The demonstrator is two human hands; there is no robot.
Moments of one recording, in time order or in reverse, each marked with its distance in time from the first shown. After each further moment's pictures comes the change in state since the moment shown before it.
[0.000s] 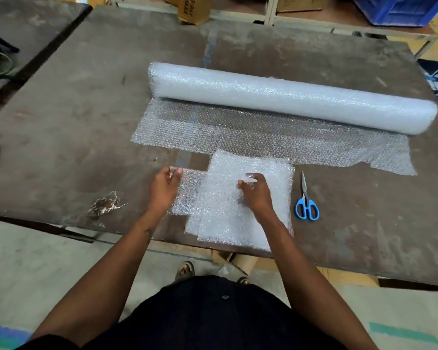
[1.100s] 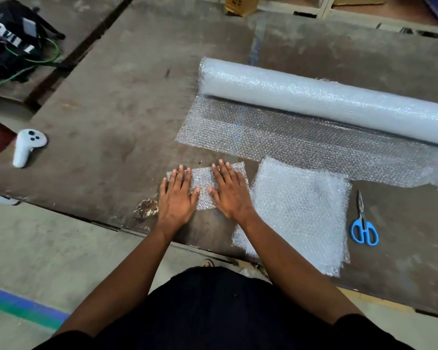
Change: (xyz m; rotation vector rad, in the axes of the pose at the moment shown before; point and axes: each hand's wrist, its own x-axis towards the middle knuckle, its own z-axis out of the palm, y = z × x) left_hand 0.026 -0.080 -0.090 1.040 -0.029 0.184; right_hand 0.027 0.000 0.205 -1.186 -0.298 -0.722
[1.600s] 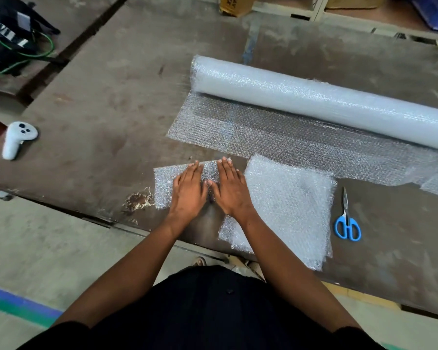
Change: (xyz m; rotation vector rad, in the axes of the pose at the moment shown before) left_hand -0.001 0.072 -0.010 -0.189 0.133 0.078; right_hand -0.023 0.020 -0.021 0.120 0.062 0.070
